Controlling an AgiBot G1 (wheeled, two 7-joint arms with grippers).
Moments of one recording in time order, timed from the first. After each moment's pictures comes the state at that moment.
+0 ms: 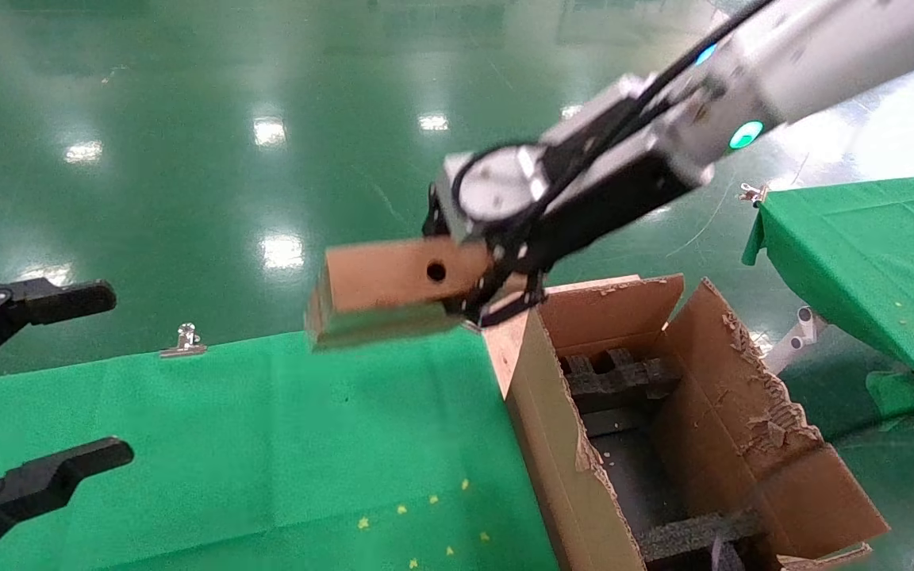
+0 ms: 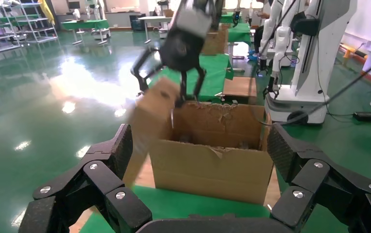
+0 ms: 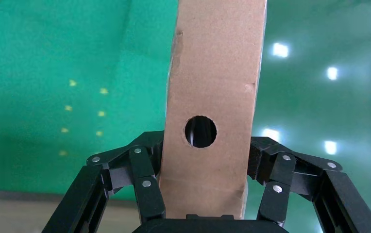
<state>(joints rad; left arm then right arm) -1.07 0.57 0.36 -1.23 0.64 1.44 -0.13 2.03 -0.91 -1.05 0.93 -1.36 -1.60 0.01</state>
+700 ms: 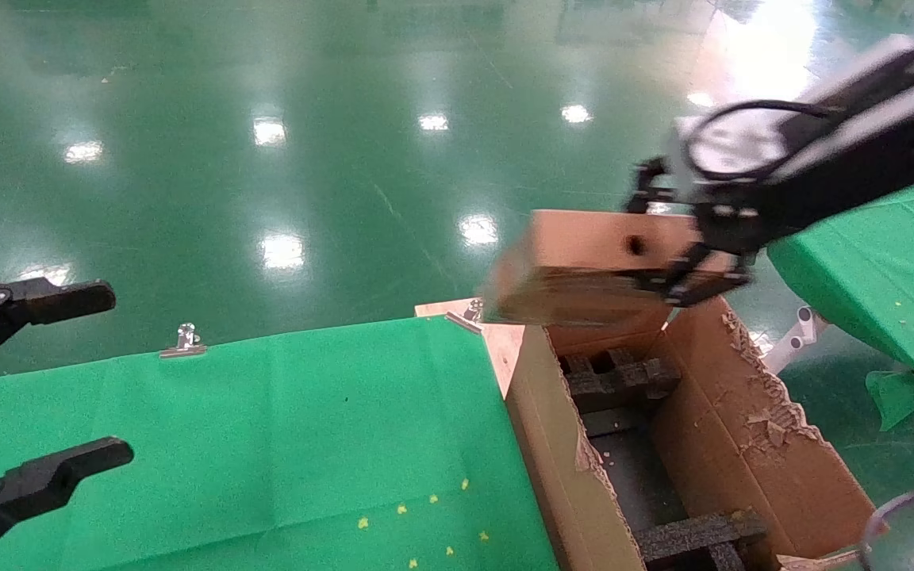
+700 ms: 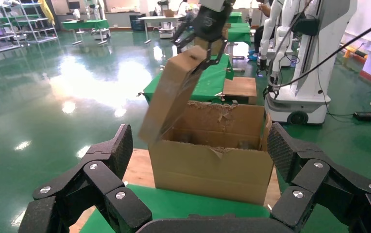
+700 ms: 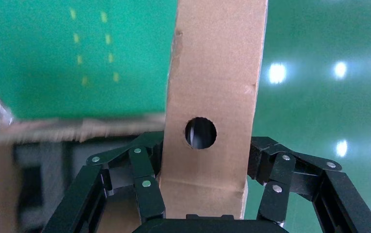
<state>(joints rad) -1.07 0.57 0.36 -1.23 0.64 1.44 -0.13 2.39 -0.66 -1.54 0.84 -1.23 -1.60 -0.03</state>
